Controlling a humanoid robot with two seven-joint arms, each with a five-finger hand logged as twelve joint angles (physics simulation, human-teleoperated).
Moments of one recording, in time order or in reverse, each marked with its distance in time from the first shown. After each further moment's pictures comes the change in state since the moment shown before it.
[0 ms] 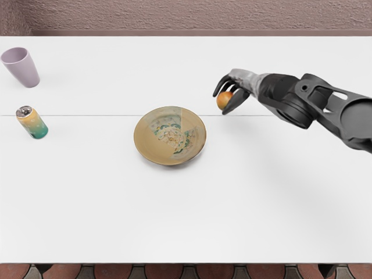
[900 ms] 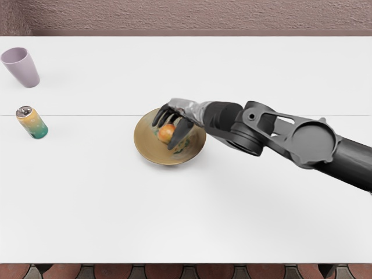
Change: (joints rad) left arm 0.000 0.000 0.000 0.000 0.000 0.000 0.000; right arm -0.029 0.194 -0.035 0.081 0.009 -0.020 0.001
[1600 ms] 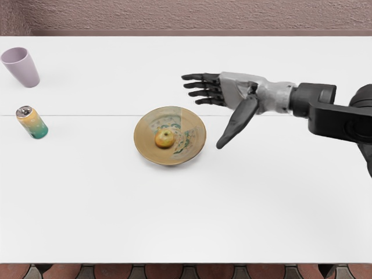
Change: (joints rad) left arm 0.000 0.000 0.000 0.000 0.000 0.000 0.000; right arm -0.437 -0.212 0.785 0.196 0.286 0.601 0.000
